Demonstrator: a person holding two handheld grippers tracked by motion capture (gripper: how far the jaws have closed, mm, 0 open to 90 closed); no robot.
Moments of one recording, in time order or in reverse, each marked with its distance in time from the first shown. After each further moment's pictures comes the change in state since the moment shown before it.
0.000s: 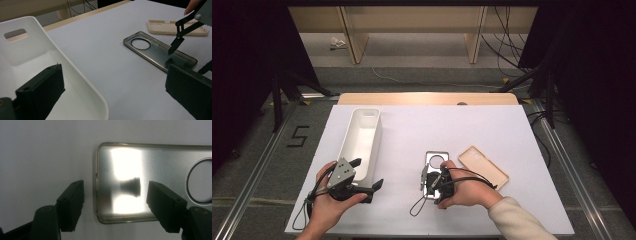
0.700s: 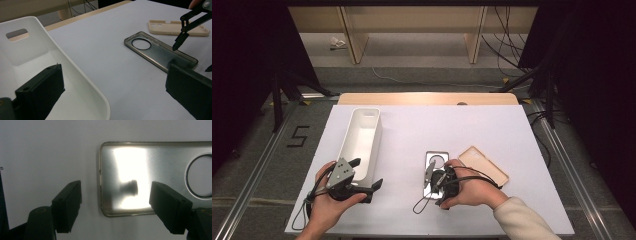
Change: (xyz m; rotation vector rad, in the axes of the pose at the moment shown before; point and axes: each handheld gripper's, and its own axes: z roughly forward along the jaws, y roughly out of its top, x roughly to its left) left arm 0.001 0.000 -0.001 0.000 0.005 -0.002; right arm -0.001 -0.010 -0.009 -0.053 0.036 0.042
